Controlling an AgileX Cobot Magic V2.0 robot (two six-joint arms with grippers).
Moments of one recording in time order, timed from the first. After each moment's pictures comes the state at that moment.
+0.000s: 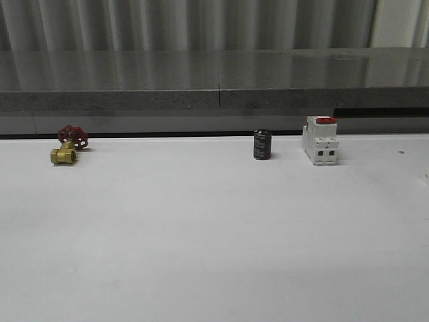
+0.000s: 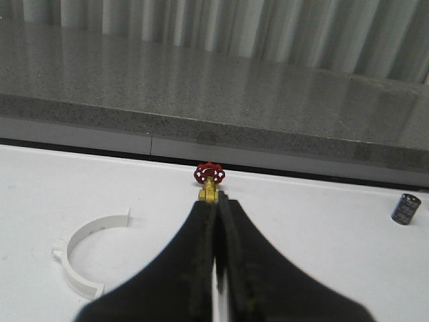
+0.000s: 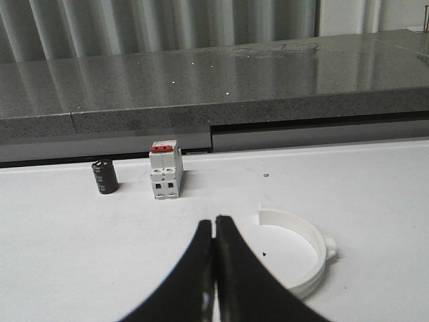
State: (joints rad) left arm -0.09 0.12 -0.26 0.00 0.34 -0.16; right arm 0.04 -0.01 0.03 -0.01 0.08 0.12
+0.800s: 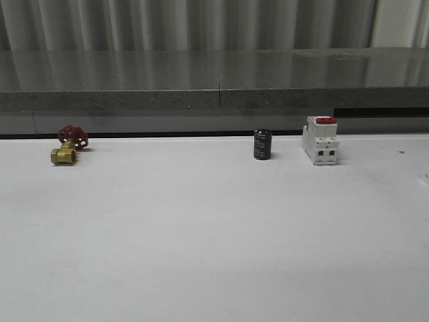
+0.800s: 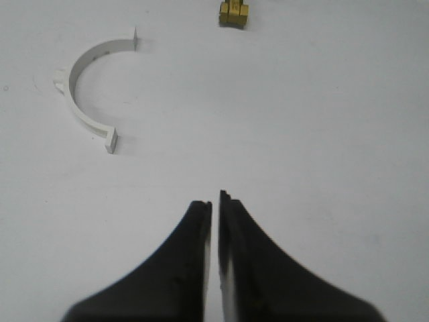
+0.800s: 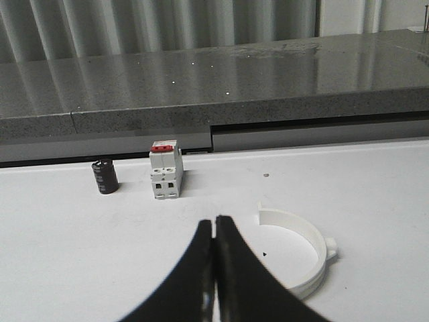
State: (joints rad) left arm -0.09 0.73 -0.66 -0.01 0.81 -0.16; right arm 0.04 -0.01 0.03 -0.01 0.08 0.12
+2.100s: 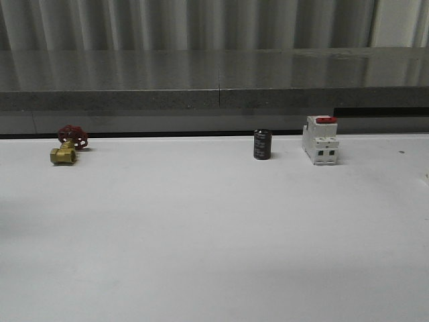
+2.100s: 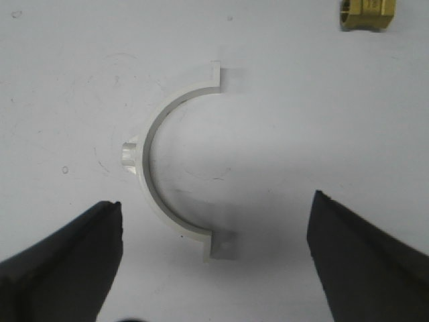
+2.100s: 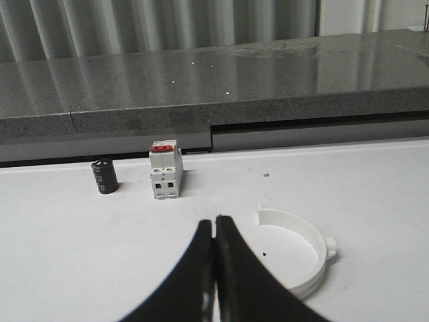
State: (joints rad) left arm 0.14 1.53 -1.15 -0.03 0.79 0.16; right arm 0.04 -0.01 0.03 -0.01 0.08 0.12
